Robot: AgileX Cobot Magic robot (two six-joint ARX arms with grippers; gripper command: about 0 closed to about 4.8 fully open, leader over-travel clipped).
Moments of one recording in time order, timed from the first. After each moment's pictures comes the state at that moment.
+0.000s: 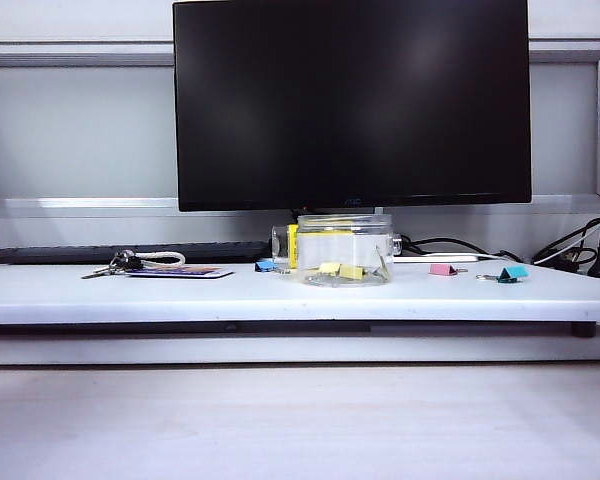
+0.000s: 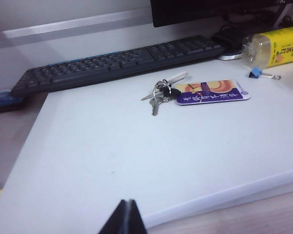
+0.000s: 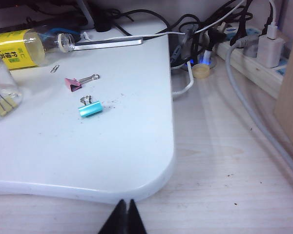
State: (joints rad) left arm -0.02 0.00 0.01 -0.08 0.13 0.12; right arm 0.00 0.00 0.01 -0.18 -0.10 0.11
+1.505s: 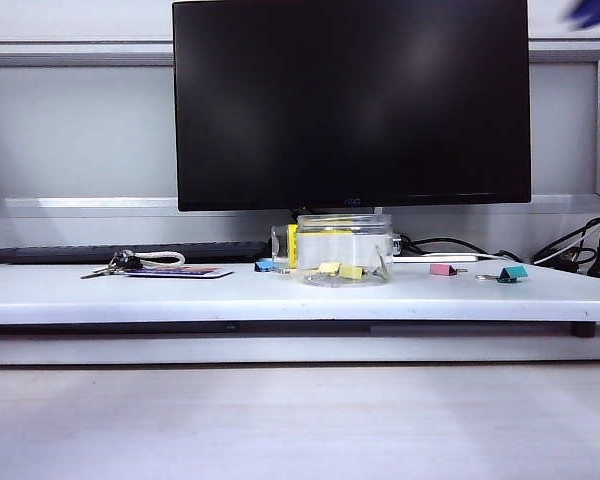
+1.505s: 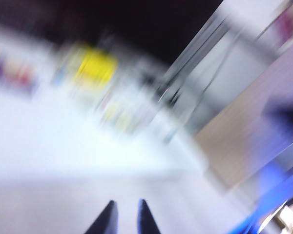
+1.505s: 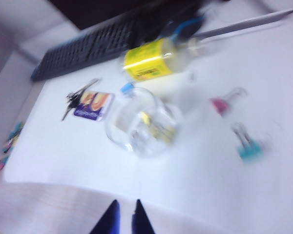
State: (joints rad) left arm -0.16 0.00 0.05 -0.06 0.56 -0.67; right arm 0.02 0.94 0.97 -0.53 -0.56 0.34
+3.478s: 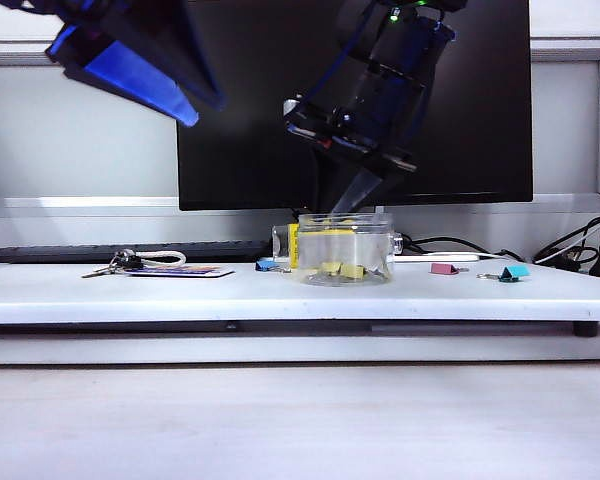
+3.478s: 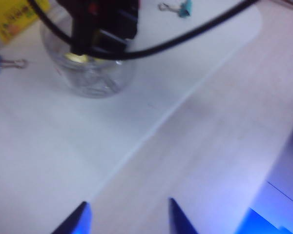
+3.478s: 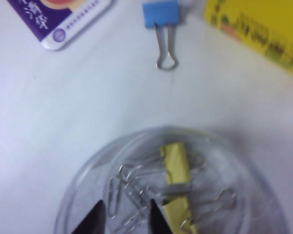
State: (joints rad) left arm -0.64 1.17 0.98 -0.48 0.20 0.12; right arm 0.50 1.95 1.72 -0.77 -0.21 -0.14
